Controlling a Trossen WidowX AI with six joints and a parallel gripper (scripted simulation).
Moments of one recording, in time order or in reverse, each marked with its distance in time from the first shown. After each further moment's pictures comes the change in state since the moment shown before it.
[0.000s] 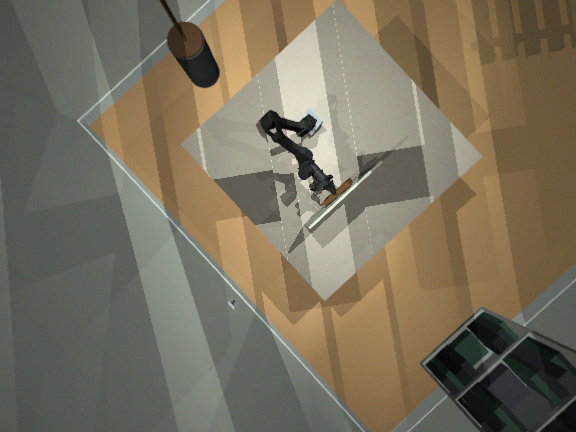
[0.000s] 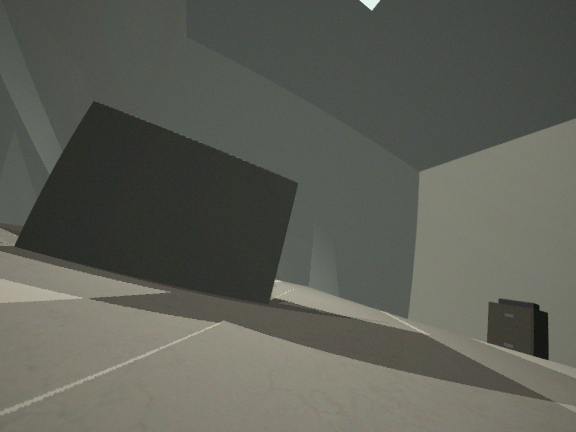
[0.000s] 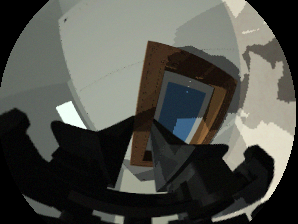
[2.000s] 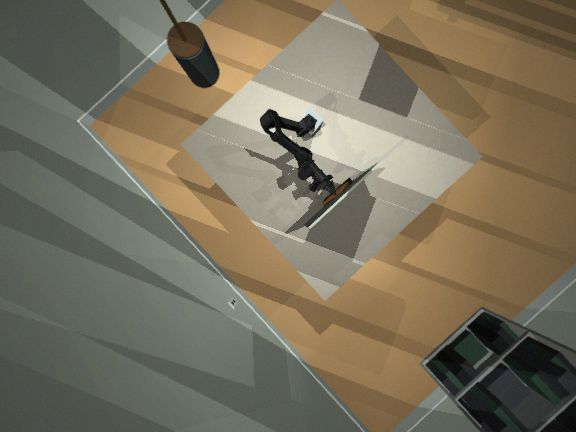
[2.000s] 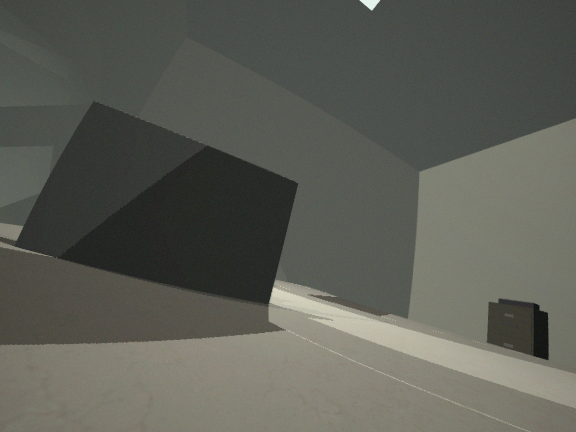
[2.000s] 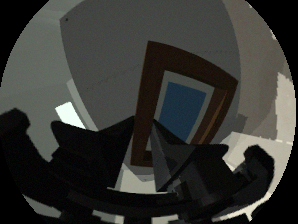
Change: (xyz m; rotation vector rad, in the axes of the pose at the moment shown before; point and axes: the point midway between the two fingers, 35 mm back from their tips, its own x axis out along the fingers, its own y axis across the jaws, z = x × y) arm 0.000 0.007 0.001 0.001 -0.007 -0.008
